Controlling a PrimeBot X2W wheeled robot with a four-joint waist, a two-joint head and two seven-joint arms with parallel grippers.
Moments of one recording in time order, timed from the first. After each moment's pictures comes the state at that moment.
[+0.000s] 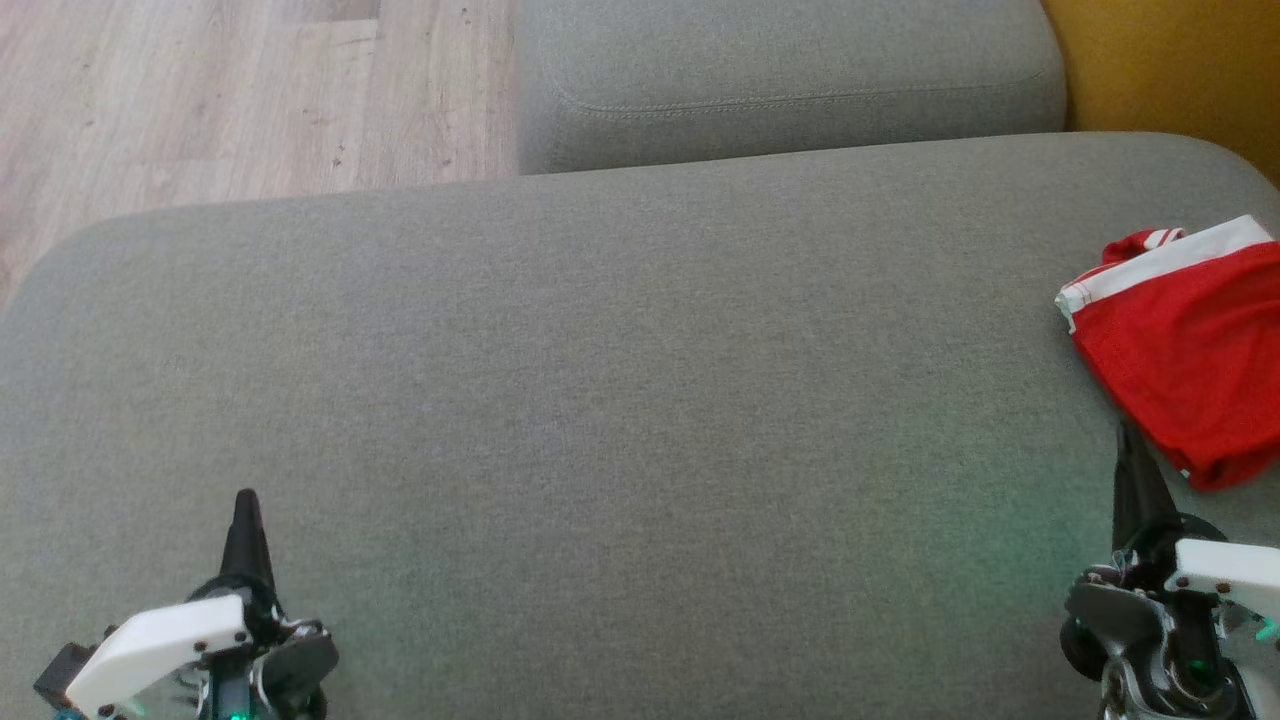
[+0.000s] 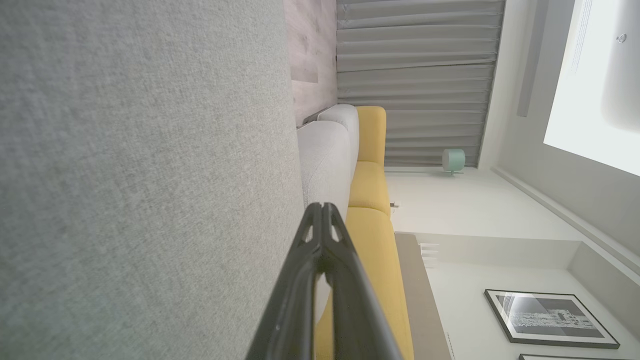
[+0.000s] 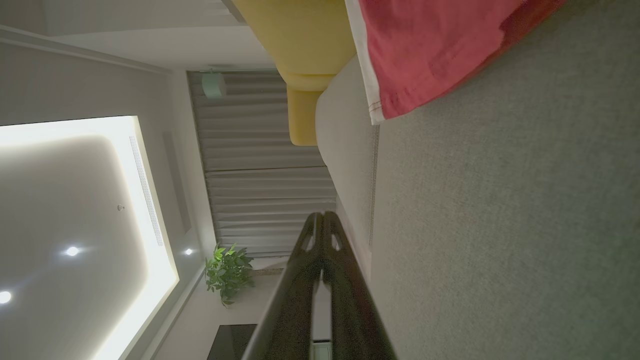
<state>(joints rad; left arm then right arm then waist) -0.06 0.05 0.08 0.28 -1.60 -0.12 0.11 -0.06 -0.04 -0.13 0.28 1.60 0.13 0.11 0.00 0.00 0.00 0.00</state>
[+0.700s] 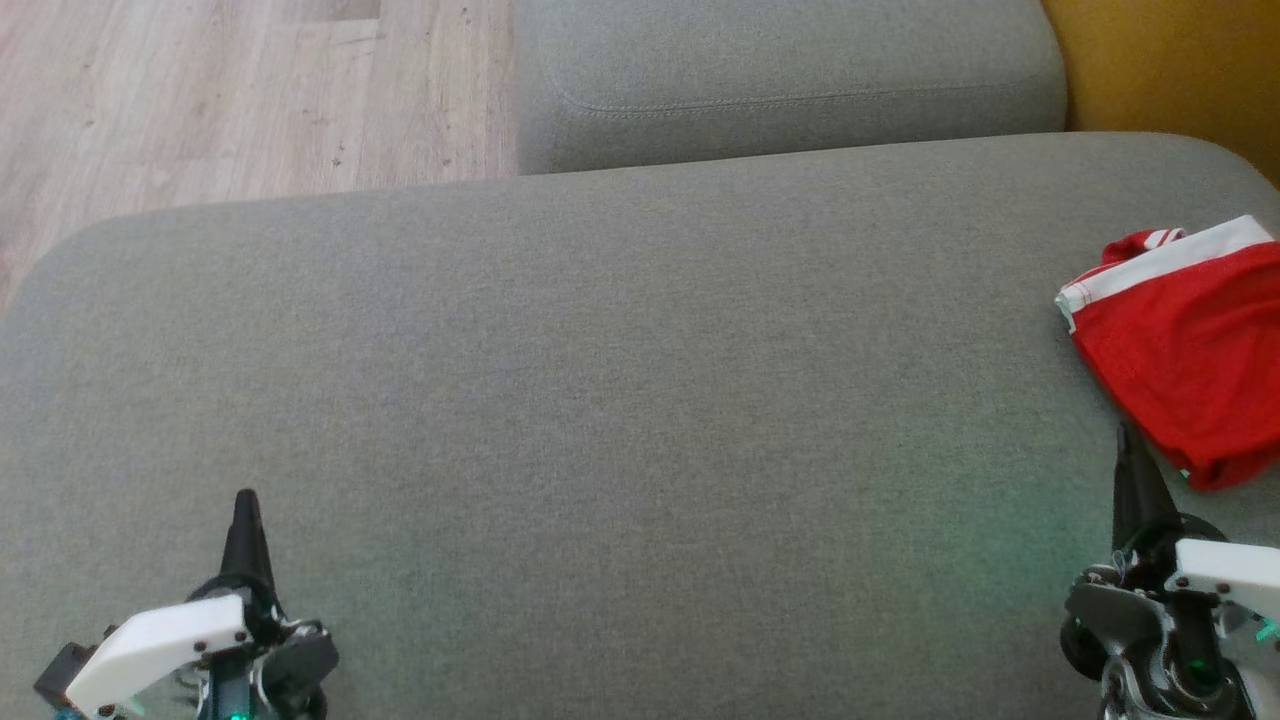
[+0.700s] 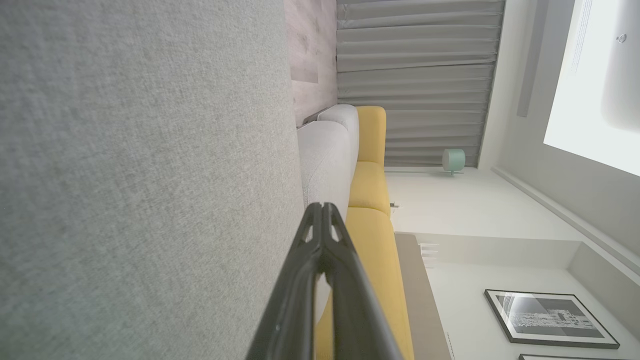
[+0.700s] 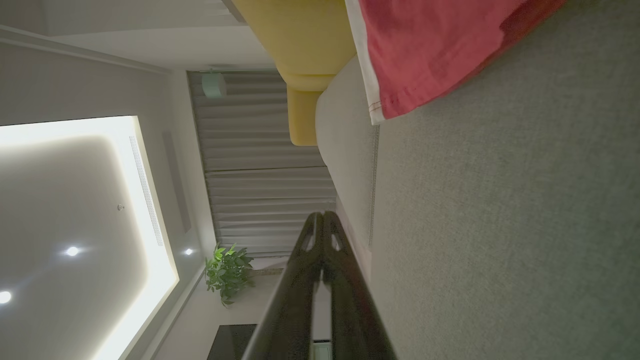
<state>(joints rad) -0.06 0.05 0.08 0.28 -1.60 -0.12 0.11 -0.06 -0.04 -0.13 0.28 1.60 0.13 0.11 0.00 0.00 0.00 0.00</state>
